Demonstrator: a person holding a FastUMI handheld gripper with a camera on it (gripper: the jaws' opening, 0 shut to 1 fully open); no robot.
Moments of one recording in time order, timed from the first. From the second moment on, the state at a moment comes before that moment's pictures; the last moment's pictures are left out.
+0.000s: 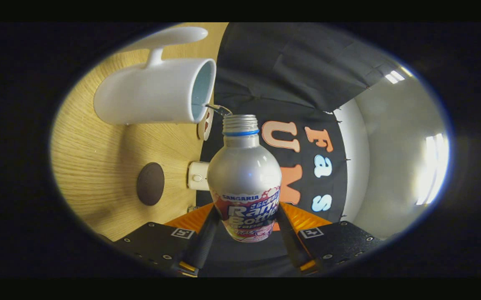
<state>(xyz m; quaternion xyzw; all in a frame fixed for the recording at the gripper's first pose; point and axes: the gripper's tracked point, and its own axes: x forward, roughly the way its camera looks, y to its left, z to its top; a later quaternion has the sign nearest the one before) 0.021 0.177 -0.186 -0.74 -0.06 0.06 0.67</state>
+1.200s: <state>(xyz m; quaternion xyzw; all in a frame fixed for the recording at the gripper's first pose) 0.025 0.183 -0.176 -0.76 -0.09 0.07 0.64</state>
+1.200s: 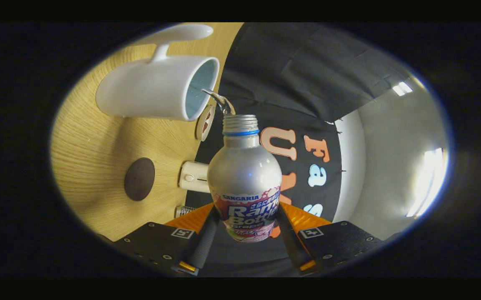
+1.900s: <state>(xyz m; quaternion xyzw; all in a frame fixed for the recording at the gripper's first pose) 0.031 0.184 -0.173 -0.78 -0.10 0.08 0.62</state>
